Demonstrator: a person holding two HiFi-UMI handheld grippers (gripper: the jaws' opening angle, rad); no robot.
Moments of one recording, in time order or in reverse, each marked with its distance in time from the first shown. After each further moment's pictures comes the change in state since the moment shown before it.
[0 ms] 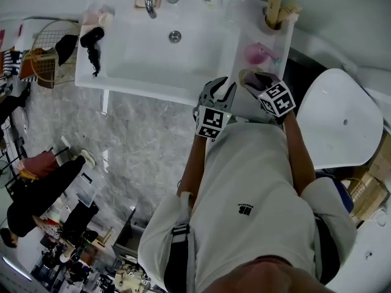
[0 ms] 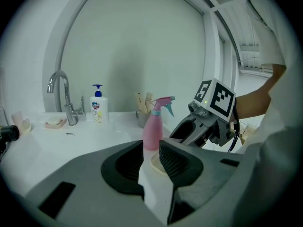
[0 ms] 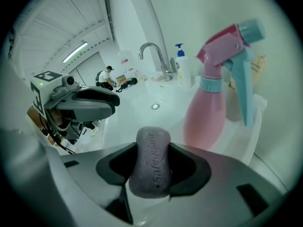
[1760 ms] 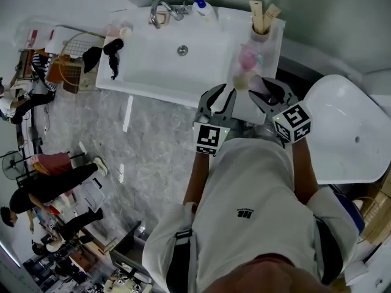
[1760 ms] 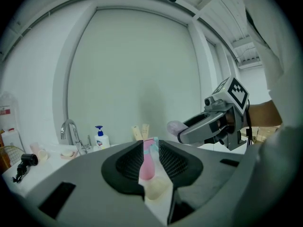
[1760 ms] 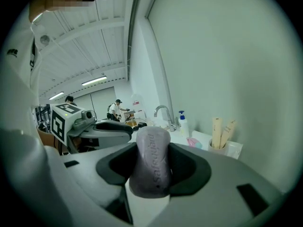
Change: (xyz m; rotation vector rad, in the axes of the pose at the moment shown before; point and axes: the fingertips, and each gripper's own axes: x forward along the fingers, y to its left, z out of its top) left arm -0.066 -0.082 0.102 0.113 -0.223 0.157; right arm -0.183 0.046 0.050 -0.087 -0.537 0.015
